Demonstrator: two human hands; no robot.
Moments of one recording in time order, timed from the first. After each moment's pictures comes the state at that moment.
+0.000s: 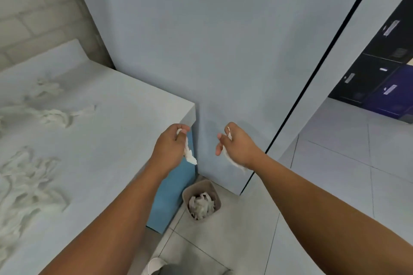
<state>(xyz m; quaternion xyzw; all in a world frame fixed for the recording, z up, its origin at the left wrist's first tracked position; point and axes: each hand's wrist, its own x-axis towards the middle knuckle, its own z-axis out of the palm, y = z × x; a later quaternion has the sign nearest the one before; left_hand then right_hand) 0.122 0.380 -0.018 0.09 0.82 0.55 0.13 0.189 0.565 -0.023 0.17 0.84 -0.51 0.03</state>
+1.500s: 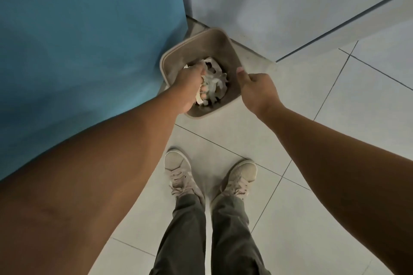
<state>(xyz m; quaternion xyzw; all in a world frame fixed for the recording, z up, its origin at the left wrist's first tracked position) 0.082 0.438 -0.645 -0.23 0.68 0.50 0.48 0.181 0.570 -0.623 0.43 0.77 -0.43 0.17</state>
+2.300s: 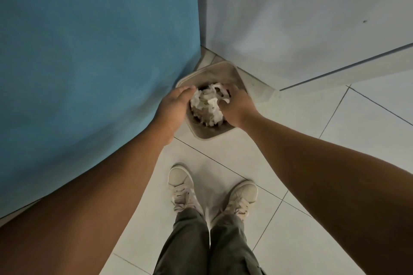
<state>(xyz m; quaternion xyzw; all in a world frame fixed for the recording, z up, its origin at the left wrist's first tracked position) 0.069 0.383 -0.605 -0.15 0.75 0.52 0.39 0.124 0.546 -0.637 0.31 0.82 -0.40 0.26</state>
